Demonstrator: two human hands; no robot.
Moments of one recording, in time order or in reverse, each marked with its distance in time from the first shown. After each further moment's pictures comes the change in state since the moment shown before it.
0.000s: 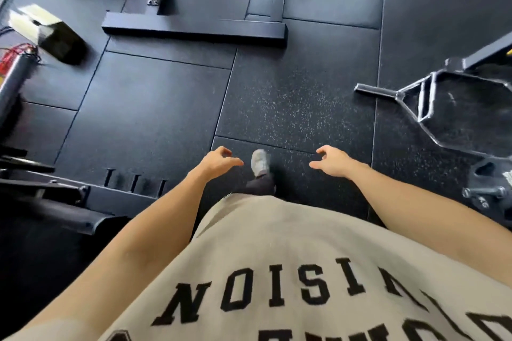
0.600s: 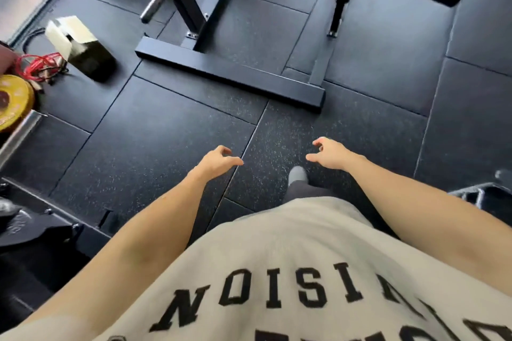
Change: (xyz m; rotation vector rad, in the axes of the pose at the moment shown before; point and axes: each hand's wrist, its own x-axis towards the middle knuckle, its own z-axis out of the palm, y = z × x) left_hand 0.269 0.147 -0.269 -0.217 0.118 -0.105; right_hand 0.277 -0.322 -0.254 -0.191 -0.047 -0.171
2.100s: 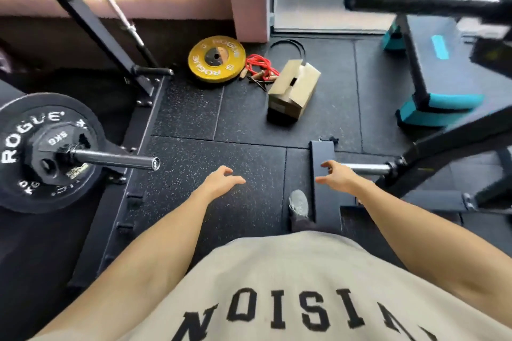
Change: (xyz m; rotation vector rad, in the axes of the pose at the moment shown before) left_hand 0.324 -0.054 -0.574 -0.998 0.621 -0.643; right_hand 0.532 -0.883 -0.063 -0.931 -0.461 -0.699
